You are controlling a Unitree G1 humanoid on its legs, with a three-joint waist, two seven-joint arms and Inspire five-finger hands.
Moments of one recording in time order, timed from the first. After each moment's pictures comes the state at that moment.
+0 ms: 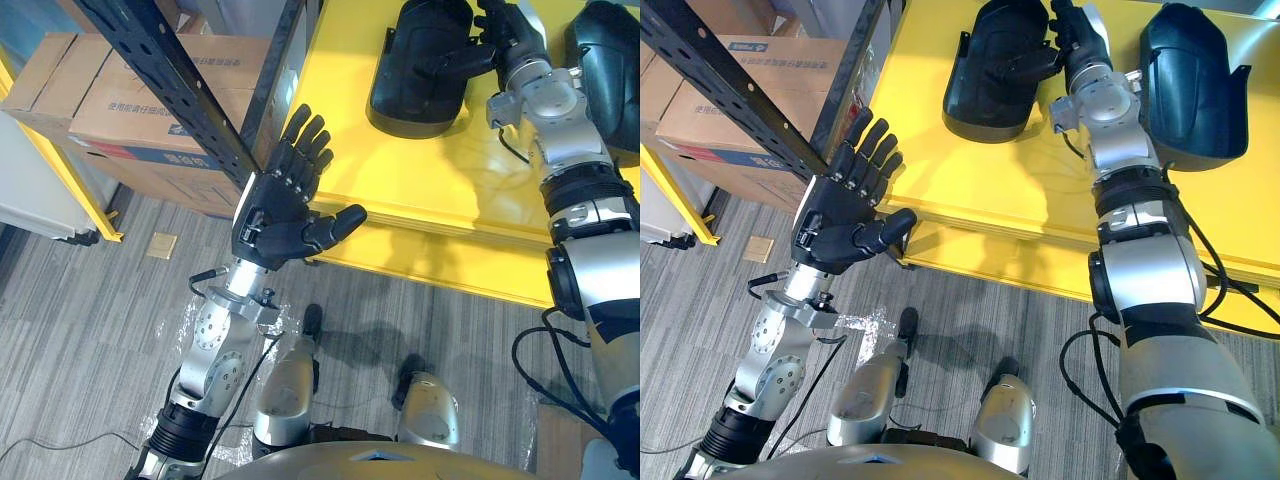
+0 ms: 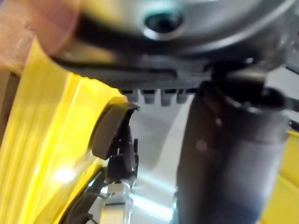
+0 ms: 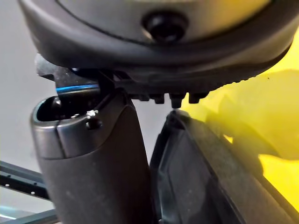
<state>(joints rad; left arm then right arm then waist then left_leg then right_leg) -0.03 0.25 -0.26 -0.24 -0.66 -0.28 -0.24 -1.27 -0.63 0.25 0.98 0.16 0.01 0.08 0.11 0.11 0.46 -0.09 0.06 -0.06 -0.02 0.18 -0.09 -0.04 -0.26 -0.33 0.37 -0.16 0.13</state>
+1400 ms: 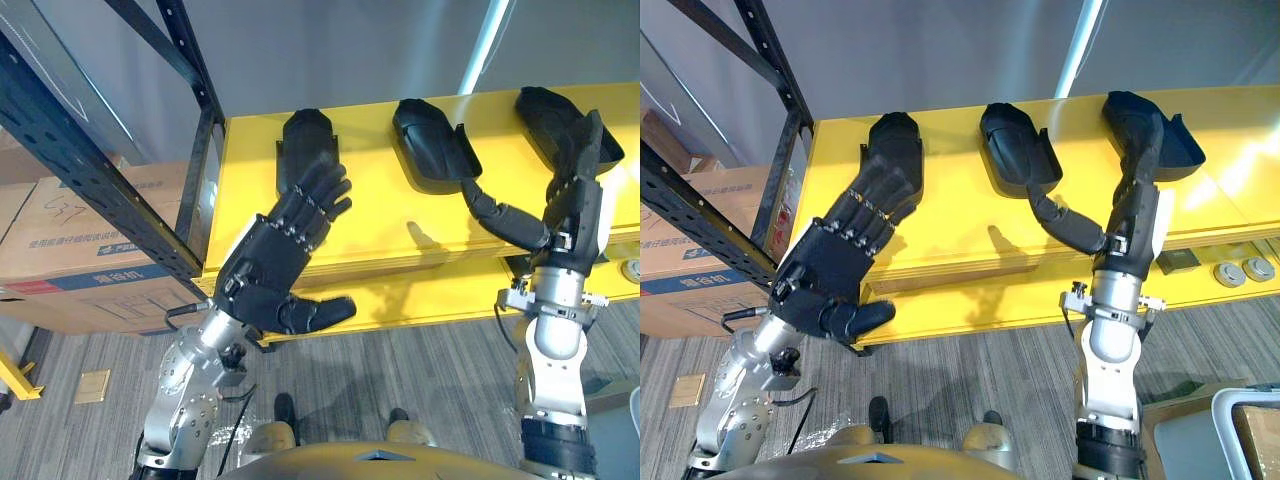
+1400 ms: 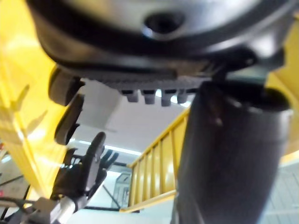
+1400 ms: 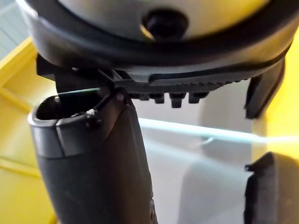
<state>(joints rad) 0.28 0.20 -0.04 -0.40 -0.71 -0.07 -0.83 0.10 -0.17 -0.26 -0.18 -0.06 -0.34 -0.24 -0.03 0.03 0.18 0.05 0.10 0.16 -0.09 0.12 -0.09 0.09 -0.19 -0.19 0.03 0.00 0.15</state>
